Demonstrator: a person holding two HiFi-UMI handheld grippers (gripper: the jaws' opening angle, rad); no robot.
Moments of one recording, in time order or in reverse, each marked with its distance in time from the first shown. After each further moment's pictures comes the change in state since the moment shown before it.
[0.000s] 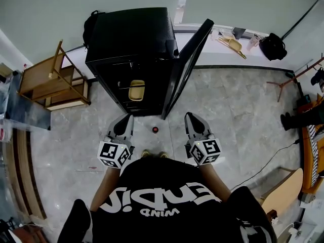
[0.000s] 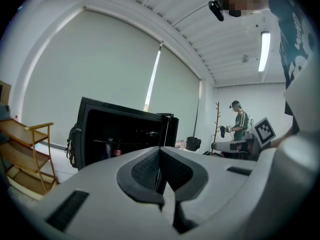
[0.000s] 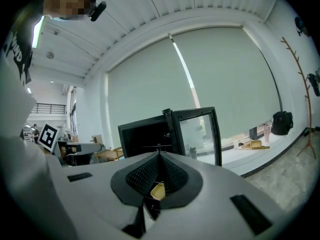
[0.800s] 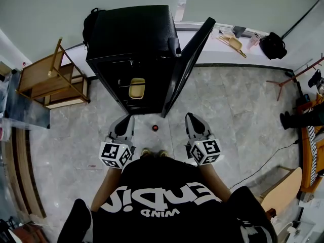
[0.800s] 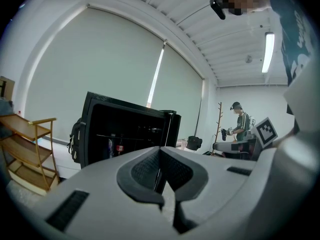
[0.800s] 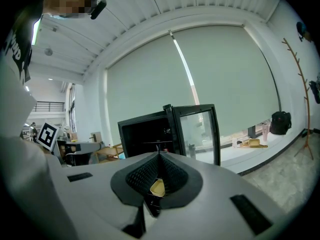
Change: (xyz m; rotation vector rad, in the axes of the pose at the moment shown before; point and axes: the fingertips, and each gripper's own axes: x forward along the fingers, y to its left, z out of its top) left arm -0.004 0.006 -0.014 -0.034 0.021 0.018; right arm 0.001 0.004 -0.011 -0.004 0.035 -0.014
